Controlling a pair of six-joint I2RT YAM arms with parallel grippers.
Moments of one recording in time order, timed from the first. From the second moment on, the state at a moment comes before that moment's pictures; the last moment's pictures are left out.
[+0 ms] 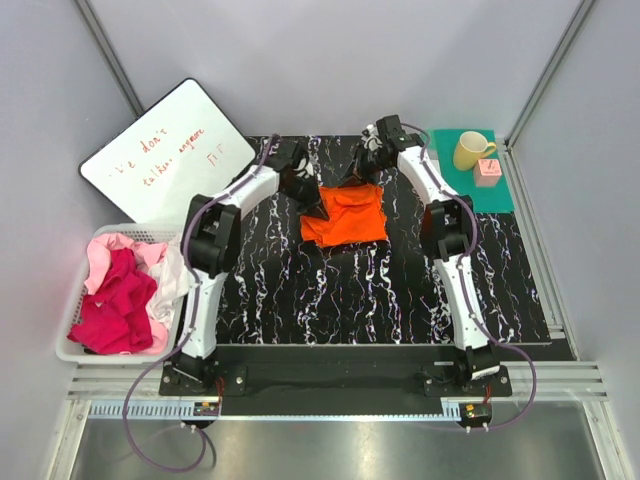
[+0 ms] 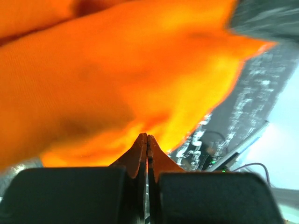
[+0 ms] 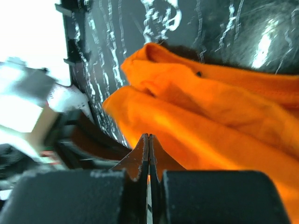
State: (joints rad) left arm -0.39 2.29 1.88 -0.71 0.53 -0.58; right arm 0.27 2.67 2.54 -0.85 -0.74 0.61
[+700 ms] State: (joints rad) left arm -0.34 2.33 1.79 -0.29 0.80 -0.84; right arm 0.16 2.21 1.91 -0.82 -0.96 0.53
